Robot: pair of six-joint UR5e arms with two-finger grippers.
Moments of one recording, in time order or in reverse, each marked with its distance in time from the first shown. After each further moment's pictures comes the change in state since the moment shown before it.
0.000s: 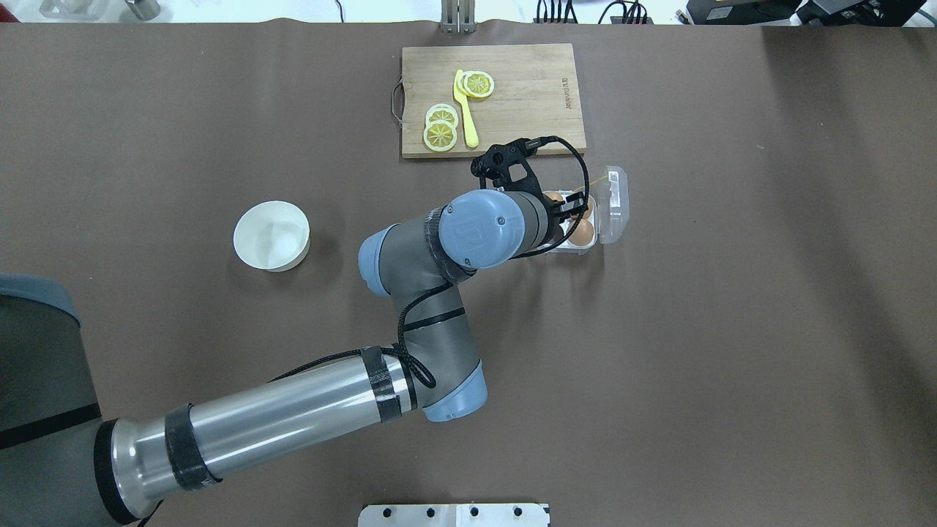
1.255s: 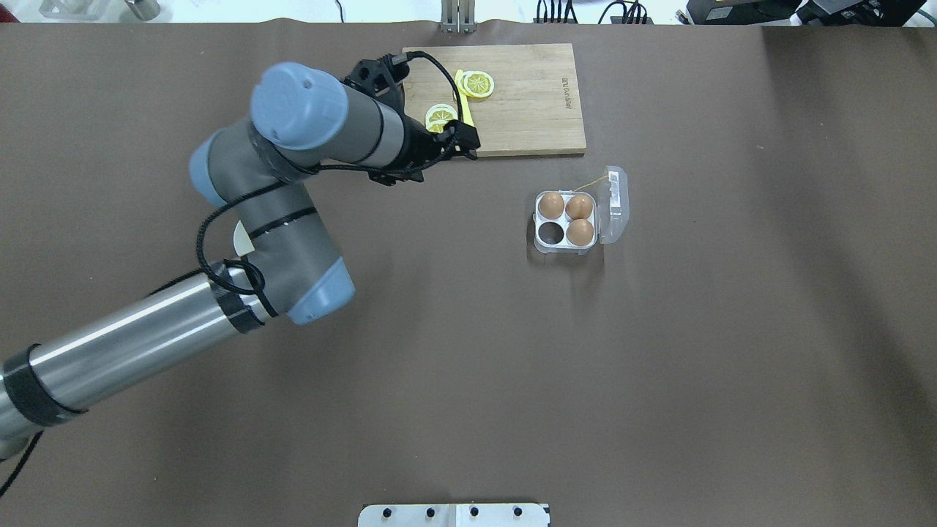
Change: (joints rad) left arm -0.283 0.276 -0.336 0.104 -0.430 0.101; right arm -0.039 0.023 0.024 0.047 0.006 0.109
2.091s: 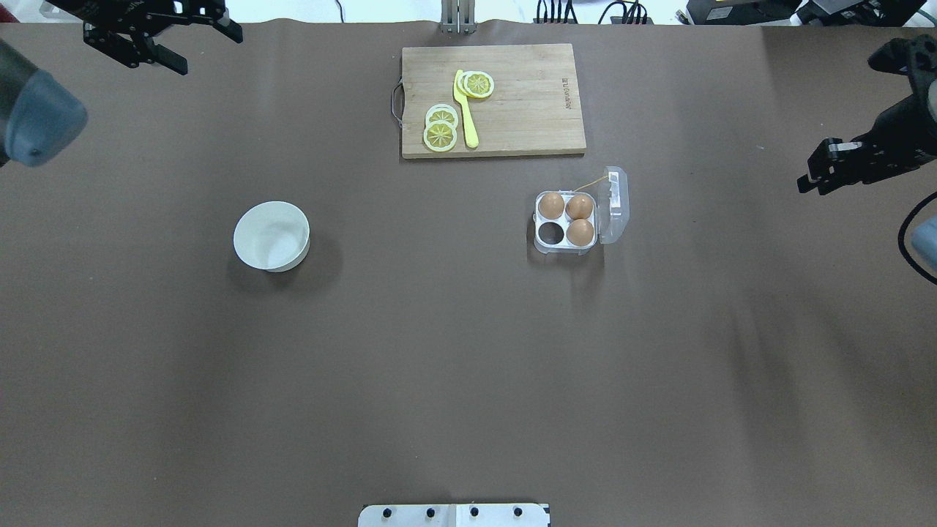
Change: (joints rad) left arm -0.455 0.242 -0.246 0.219 -0.508 0.293; right arm -0.354 0.113 -0.137 0.417 -0.173 0.419
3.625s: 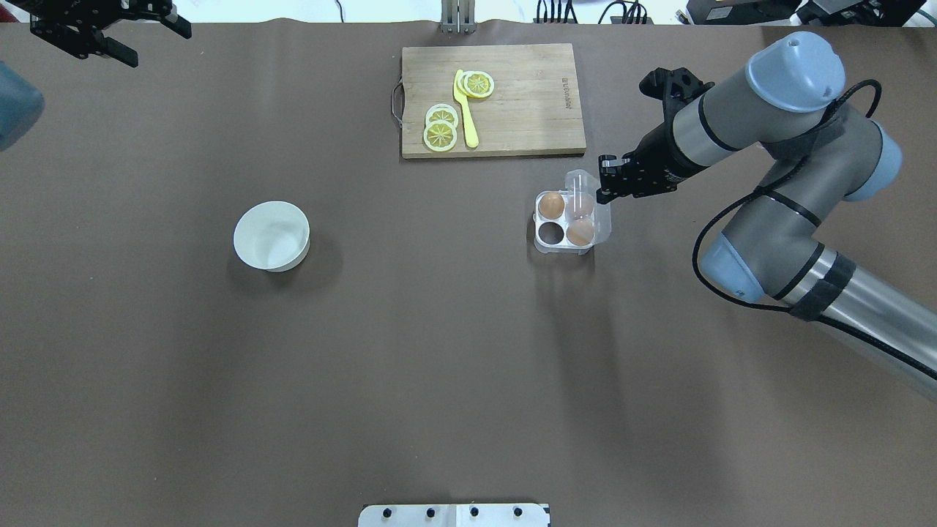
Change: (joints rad) left arm -0.051 0.033 0.057 0.000 -0.012 0.102; right arm -0.301 0.320 -0.214 0.316 -0.132 0.486
